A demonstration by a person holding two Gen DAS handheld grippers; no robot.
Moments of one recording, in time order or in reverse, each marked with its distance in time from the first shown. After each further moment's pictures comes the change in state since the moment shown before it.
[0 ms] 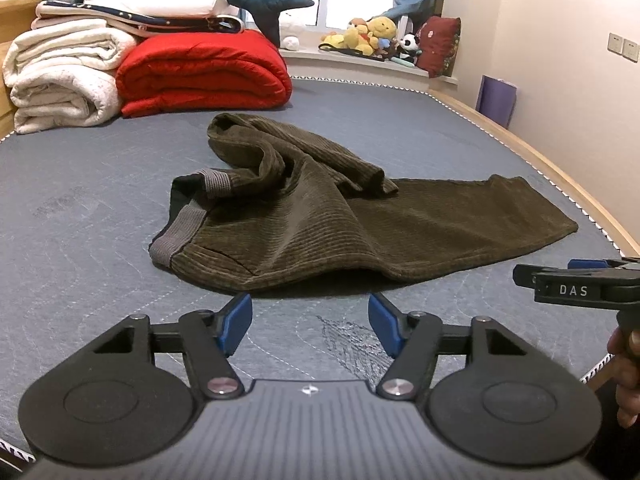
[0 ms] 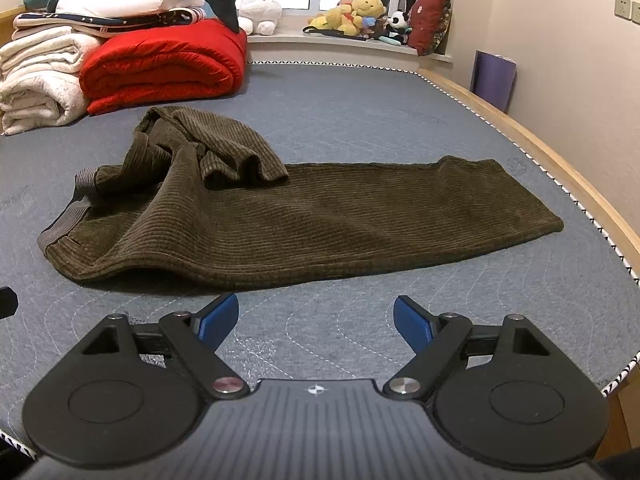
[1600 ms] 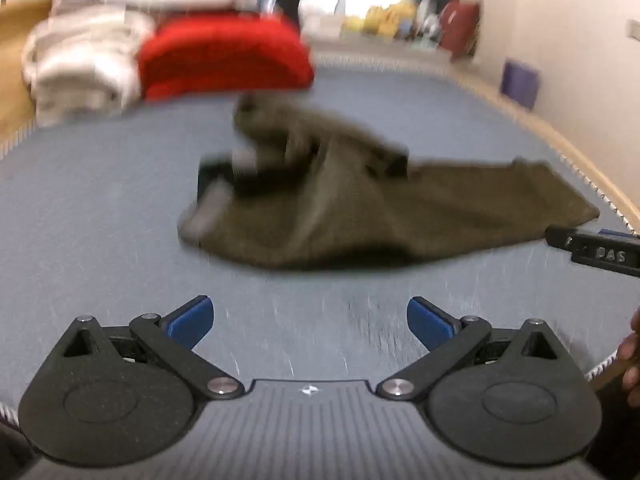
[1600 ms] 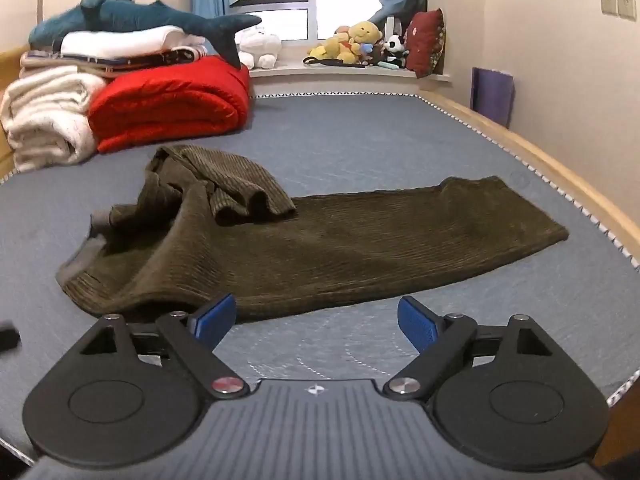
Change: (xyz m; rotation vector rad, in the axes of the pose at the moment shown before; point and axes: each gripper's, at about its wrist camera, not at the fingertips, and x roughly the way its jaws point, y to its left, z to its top) left arm -0.023 0.019 0.007 -0.032 0.109 0.052; right arm -0.022 -0.011 0.002 0.044 -0.084 0.039
